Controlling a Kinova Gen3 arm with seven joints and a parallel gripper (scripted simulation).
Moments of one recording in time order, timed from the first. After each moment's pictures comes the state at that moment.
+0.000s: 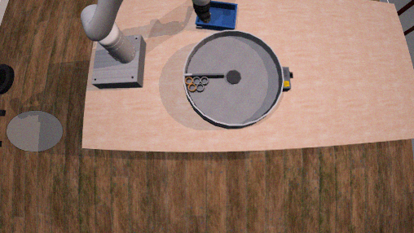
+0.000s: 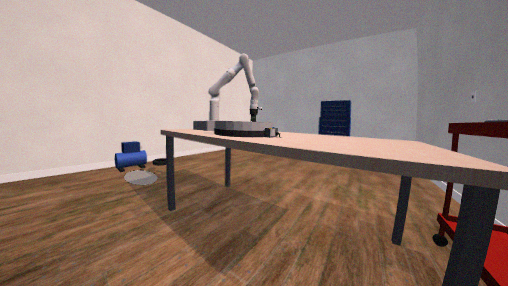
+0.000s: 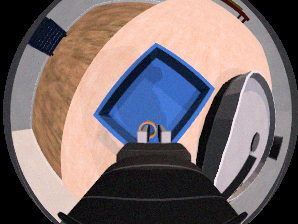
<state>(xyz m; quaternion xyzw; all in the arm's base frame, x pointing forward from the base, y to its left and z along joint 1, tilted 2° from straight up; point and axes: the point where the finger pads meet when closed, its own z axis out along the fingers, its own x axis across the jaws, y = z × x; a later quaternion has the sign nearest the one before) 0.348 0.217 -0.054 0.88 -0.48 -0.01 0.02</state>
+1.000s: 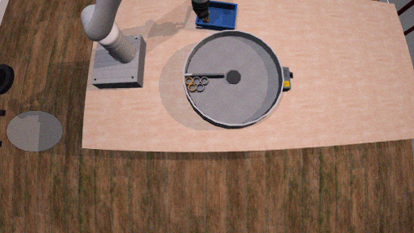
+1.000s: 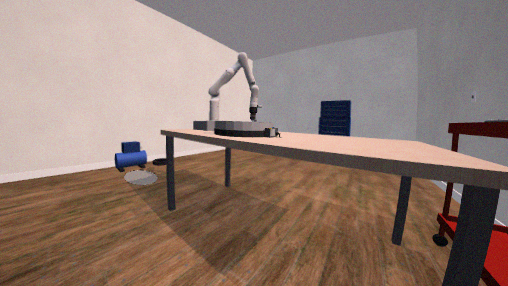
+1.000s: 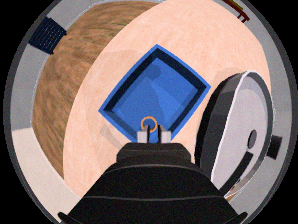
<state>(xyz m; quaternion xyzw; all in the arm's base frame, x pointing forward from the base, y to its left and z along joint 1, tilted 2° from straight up) 0.341 0.214 -0.037 0.88 -0.47 -0.01 0.03</state>
